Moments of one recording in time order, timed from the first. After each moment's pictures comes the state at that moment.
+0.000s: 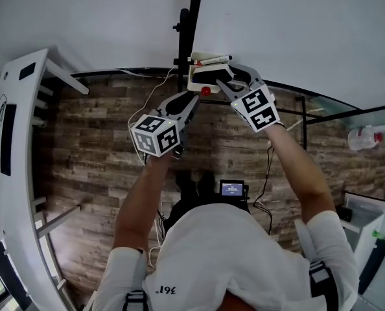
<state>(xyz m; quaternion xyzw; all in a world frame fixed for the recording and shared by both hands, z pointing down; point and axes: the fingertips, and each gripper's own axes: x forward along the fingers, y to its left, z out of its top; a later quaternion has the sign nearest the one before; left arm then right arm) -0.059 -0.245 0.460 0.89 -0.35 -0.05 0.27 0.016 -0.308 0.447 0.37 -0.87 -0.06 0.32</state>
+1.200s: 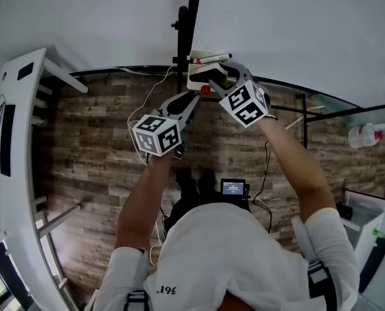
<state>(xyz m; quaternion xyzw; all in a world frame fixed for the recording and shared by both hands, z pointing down) -0.054 -0.246 0.471 0.89 -0.35 -0.05 0.29 -0.003 -0.316 0.476 0.33 -0.85 -0.09 0.39</state>
